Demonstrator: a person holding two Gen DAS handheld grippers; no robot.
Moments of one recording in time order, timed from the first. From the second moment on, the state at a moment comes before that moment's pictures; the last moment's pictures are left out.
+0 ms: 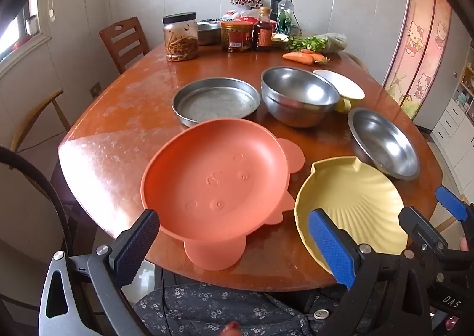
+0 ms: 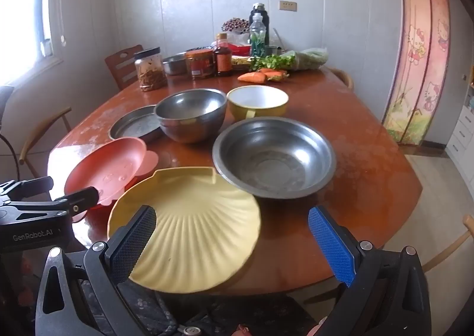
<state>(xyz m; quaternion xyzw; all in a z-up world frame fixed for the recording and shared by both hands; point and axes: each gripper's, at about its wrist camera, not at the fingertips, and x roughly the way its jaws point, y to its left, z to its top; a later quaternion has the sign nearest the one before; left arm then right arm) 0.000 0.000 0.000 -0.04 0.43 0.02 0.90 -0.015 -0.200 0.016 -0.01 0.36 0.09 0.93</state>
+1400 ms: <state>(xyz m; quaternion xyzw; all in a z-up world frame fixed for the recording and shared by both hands) -0.006 0.000 0.000 -0.03 0.43 0.02 0.90 -0.021 -0.197 0.014 -0.01 0.35 0.11 0.93</state>
